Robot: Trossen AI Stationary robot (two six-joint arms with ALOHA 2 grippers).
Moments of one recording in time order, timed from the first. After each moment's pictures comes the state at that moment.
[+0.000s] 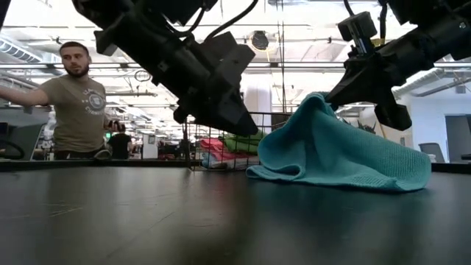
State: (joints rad) left arm -0.24 1.87 1.00 0.18 -0.49 -0.51; right arm 0.18 1.07 0.35 0.19 0.26 1.32
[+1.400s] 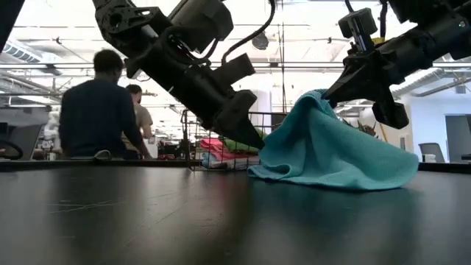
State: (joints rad) left arm -0.11 1.93 1.00 0.29 -0.42 -0.10; right arm 0.18 1.07 0.35 0.22 0.26 1.30
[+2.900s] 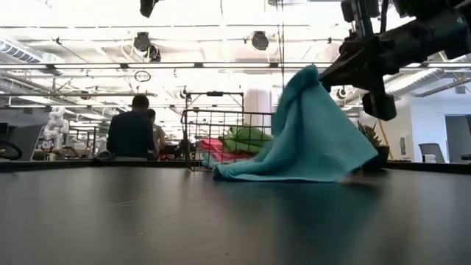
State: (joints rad) left arm -0.11 1.13 1.00 -0.14 -0.44 -0.24; right arm 0.18 1.07 0.35 0.35 0.21 1.21
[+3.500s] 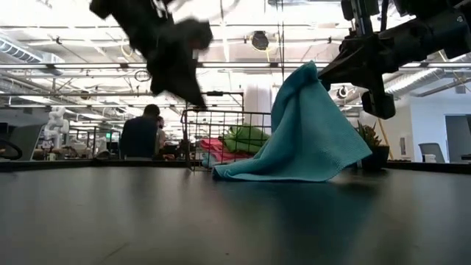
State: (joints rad) left arm -0.11 1.60 1.00 -0.33 -0.19 -0.47; right arm 0.18 1.07 0.35 0.35 0.21 1.22
